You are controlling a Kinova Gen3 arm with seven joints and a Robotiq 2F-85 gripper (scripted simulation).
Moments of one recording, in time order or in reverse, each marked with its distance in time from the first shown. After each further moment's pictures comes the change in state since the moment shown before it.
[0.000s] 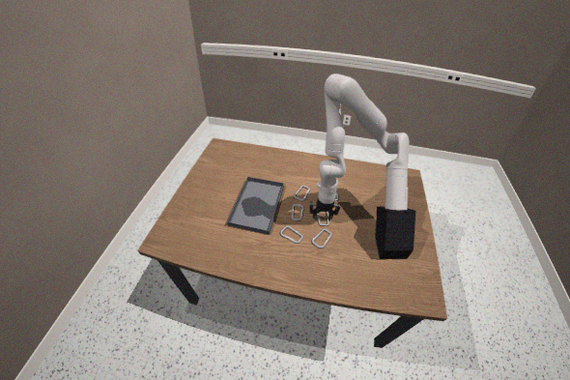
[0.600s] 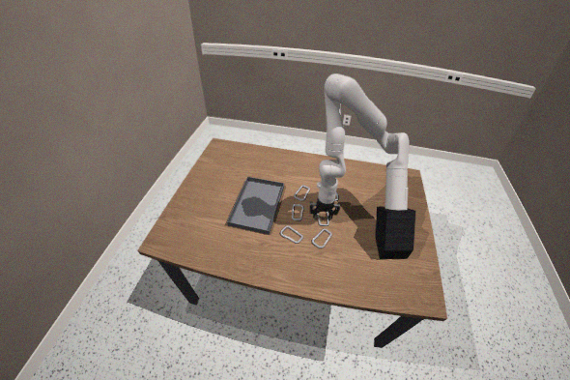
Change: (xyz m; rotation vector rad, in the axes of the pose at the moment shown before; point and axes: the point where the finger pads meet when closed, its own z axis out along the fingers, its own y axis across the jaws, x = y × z) arm 0.000 0.000 0.000 0.000 0.000 0.000
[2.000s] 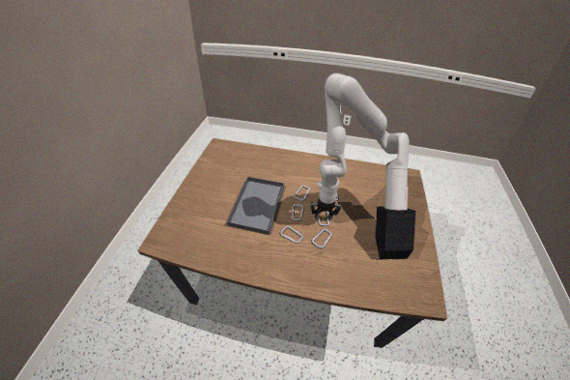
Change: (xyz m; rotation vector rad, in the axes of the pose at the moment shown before) arm 0.000 0.004 -0.002 -0.004 -0.001 -0.003
